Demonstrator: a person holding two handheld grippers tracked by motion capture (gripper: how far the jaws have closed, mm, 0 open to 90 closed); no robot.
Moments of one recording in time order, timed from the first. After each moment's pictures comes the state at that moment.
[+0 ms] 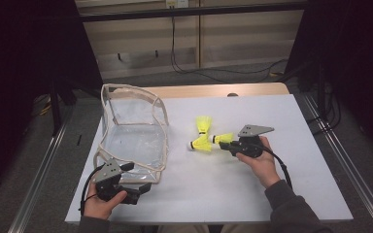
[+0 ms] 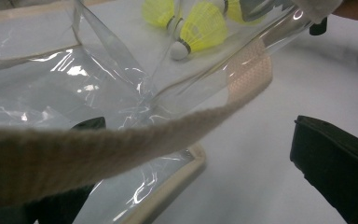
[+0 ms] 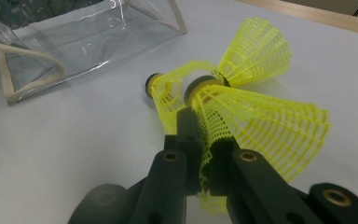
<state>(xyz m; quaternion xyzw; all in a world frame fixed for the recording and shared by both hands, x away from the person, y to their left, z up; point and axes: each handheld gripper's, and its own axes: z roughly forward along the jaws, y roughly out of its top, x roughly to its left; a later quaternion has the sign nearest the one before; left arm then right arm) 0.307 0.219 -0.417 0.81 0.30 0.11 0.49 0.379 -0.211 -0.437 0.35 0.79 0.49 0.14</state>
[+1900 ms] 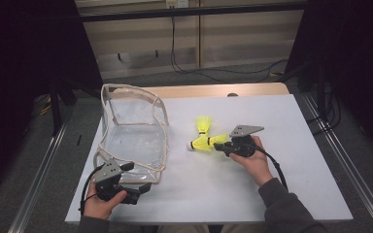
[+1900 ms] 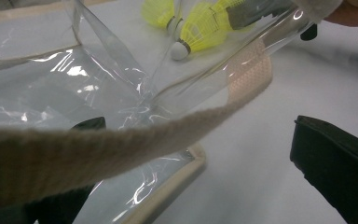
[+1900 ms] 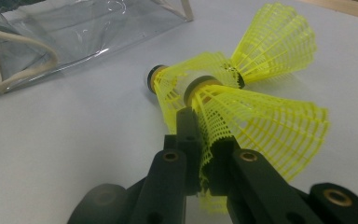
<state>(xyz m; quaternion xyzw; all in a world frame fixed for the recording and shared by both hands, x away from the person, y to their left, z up) 0.307 0.219 -0.417 0.81 0.30 0.11 0.49 0.388 -0.194 -0.444 0.35 0.80 0.47 0.13</state>
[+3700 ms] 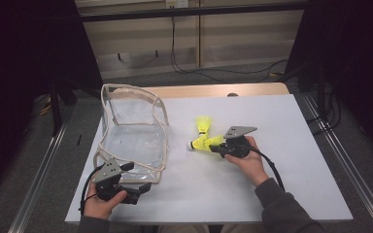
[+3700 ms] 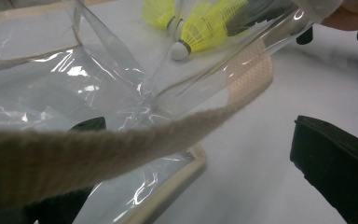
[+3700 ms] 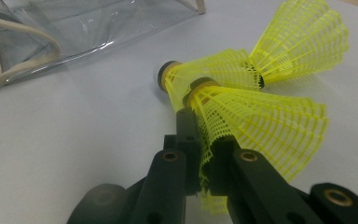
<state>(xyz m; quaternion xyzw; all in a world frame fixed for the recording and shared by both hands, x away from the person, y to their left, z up) 0.307 0.219 -0.416 0.81 0.30 0.11 0.49 0.391 -0.180 -0.449 0.33 0.82 0.46 0.13</state>
